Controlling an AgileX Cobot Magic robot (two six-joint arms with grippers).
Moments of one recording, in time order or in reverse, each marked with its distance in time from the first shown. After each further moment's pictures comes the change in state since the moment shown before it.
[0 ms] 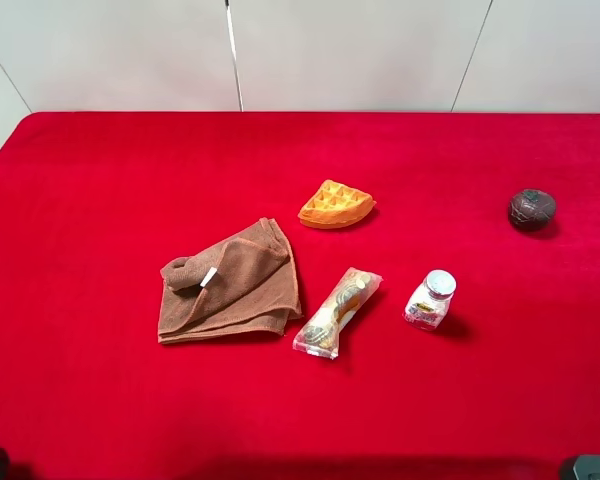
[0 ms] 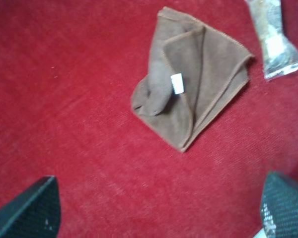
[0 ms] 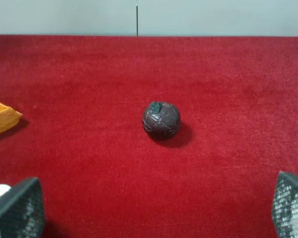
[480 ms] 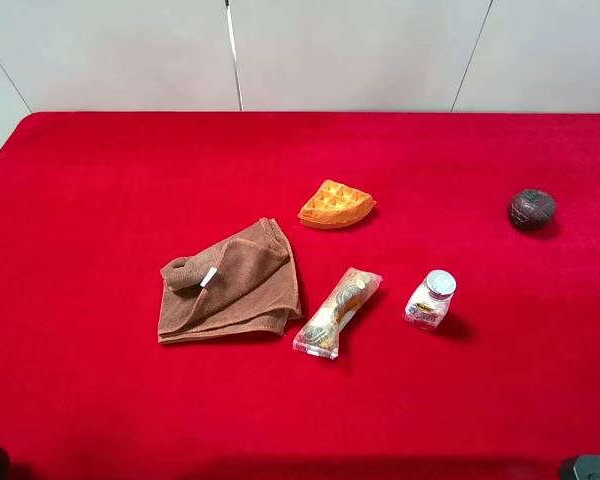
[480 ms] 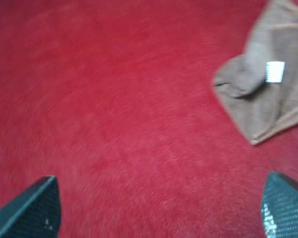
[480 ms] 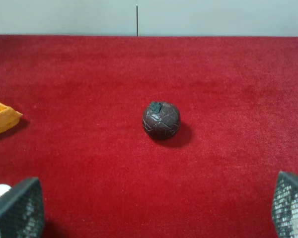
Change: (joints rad) left arm 0.414 -0.204 0.157 -0.017 0.000 0.013; right arm 0.000 0.000 0.000 0.000 0.000 0.000
